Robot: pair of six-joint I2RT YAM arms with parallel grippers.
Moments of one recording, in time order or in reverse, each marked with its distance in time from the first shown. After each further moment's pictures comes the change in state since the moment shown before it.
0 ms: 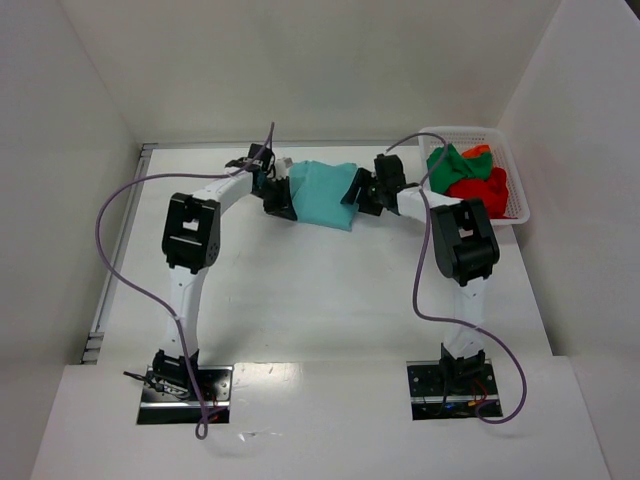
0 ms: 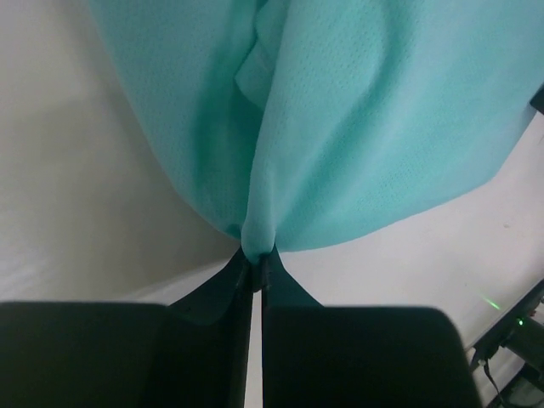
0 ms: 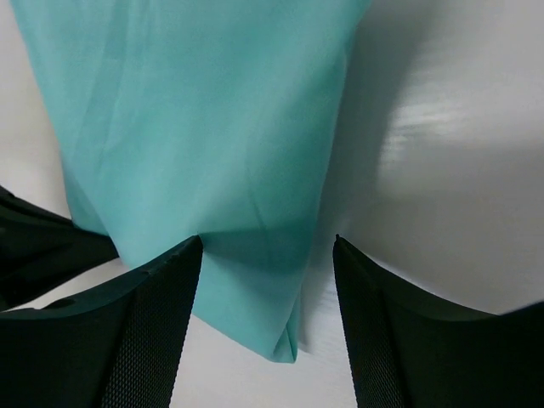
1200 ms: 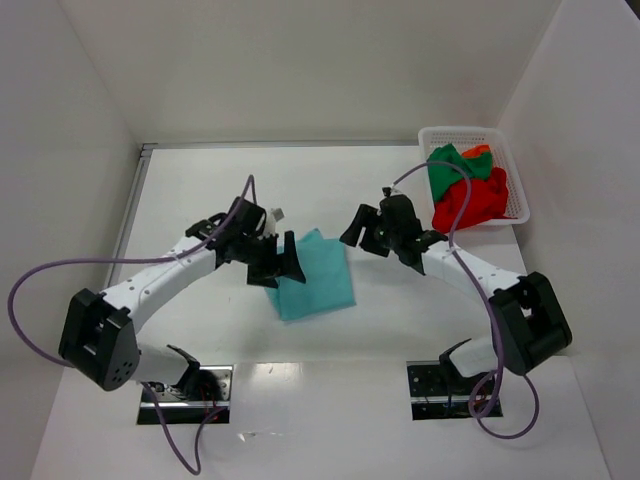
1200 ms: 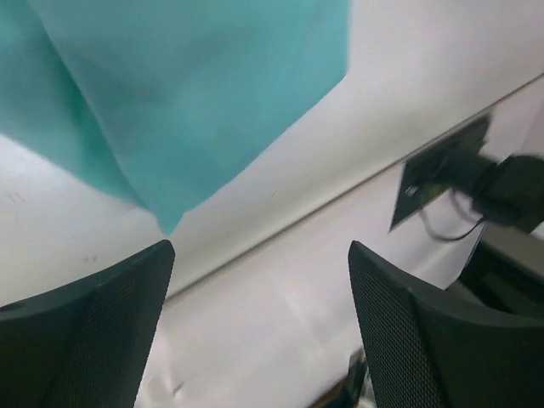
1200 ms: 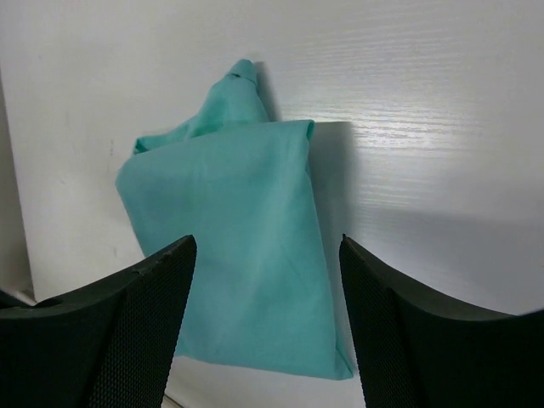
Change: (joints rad) left arm -0.269 -1.014 -0.940 -0.047 -0.064 -0.347; right arm 0.194 -0.698 -0.583 -0.019 0.105 0.094
